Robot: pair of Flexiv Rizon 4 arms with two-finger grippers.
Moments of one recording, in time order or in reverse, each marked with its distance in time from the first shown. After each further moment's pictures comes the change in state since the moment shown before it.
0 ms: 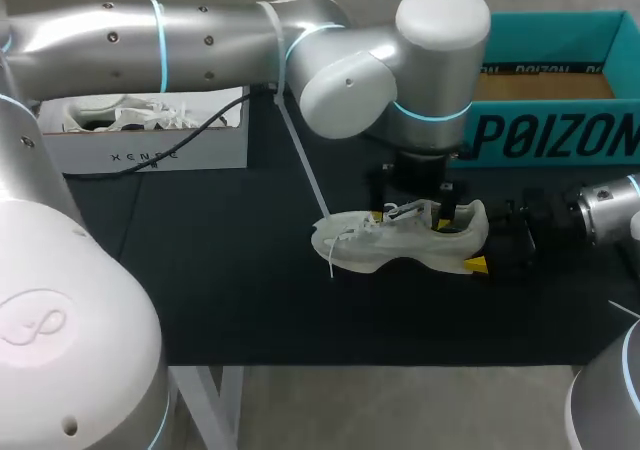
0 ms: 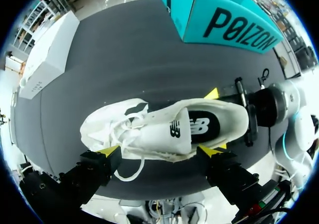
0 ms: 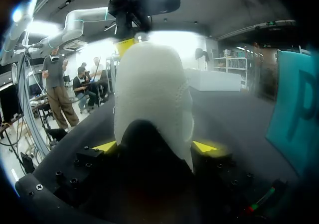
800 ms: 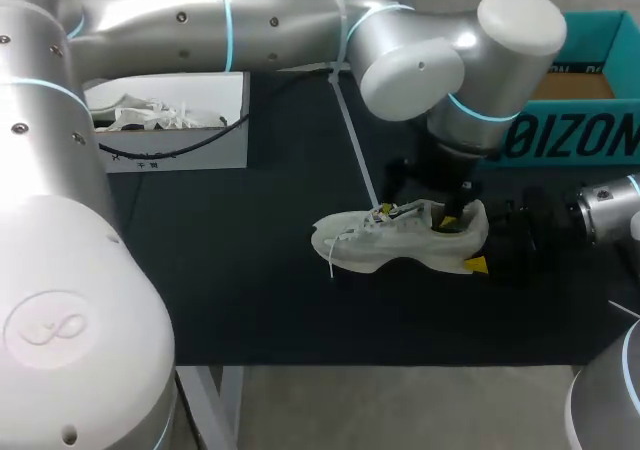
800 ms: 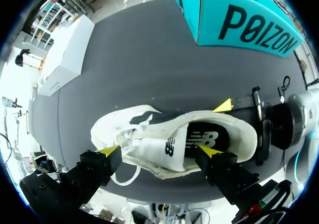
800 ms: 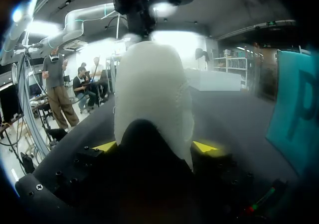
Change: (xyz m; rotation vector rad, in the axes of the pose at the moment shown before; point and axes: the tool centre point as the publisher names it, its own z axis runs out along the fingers) left arm 0.007 -0.016 0.006 -0.005 -0.213 -0.057; right arm 0.000 0.000 0.000 0.000 0.000 0.000
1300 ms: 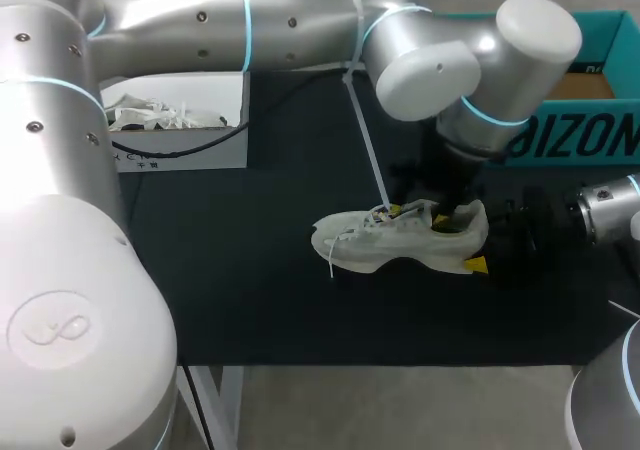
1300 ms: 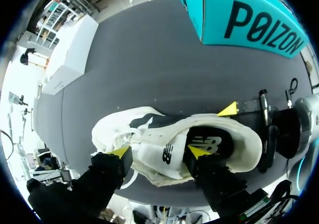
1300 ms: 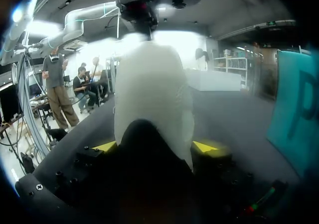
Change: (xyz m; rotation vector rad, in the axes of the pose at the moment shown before) left arm 0.003 -0.005 0.007 -0.002 -0.055 -0.017; right arm 0.000 0.000 0.000 0.000 0.000 0.000
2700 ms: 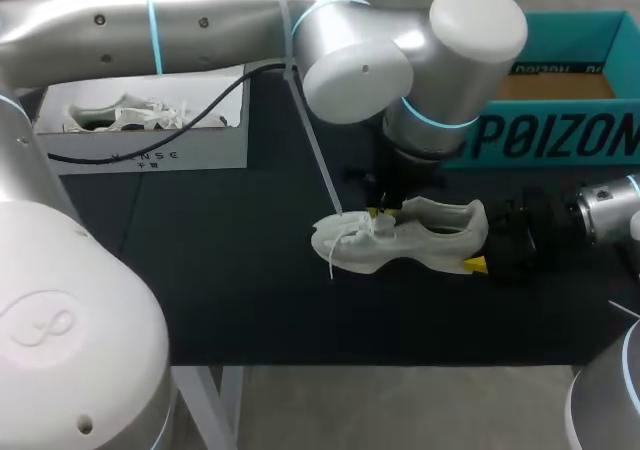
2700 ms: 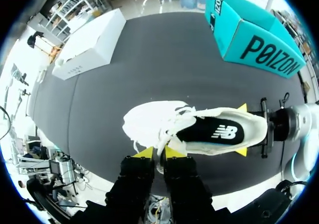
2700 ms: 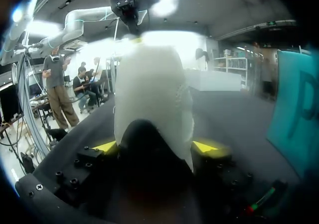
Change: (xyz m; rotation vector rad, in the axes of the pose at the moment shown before) left arm -0.071 0.031 -0.030 0.073 0.059 -0.131; right arm 0.000 0.000 0.000 0.000 0.000 0.000
